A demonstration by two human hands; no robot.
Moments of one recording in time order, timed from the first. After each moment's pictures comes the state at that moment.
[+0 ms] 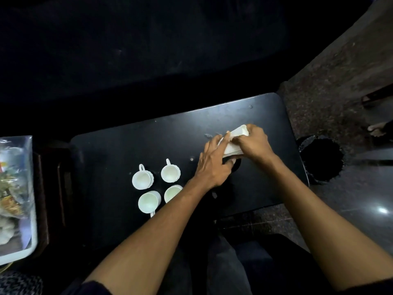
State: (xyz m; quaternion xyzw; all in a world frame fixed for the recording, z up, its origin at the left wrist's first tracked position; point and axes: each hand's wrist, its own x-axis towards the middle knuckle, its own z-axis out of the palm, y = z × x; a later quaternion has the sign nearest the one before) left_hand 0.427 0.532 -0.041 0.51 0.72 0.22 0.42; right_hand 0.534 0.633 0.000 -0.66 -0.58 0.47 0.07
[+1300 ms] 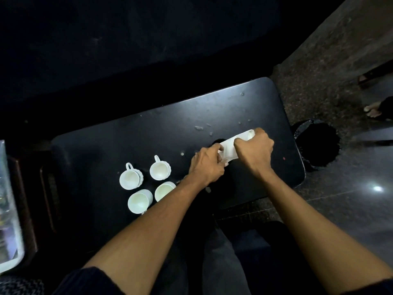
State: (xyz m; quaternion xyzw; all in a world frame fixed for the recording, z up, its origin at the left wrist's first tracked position) left_hand 0.444 0.537 -0.074 0.50 0.75 0.12 0.41; right_hand 0.560 0.608 -0.027 -0.78 -0.51 0.35 0.10
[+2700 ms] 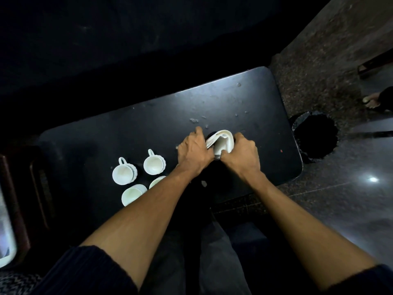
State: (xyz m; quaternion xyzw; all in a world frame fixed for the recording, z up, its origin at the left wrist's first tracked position) left_hand 0.434 0.548 -0.082 0.50 0.80 0.06 0.32; right_hand 0.569 0.580 -0.056 -0.69 -0.64 0.34 -0.03
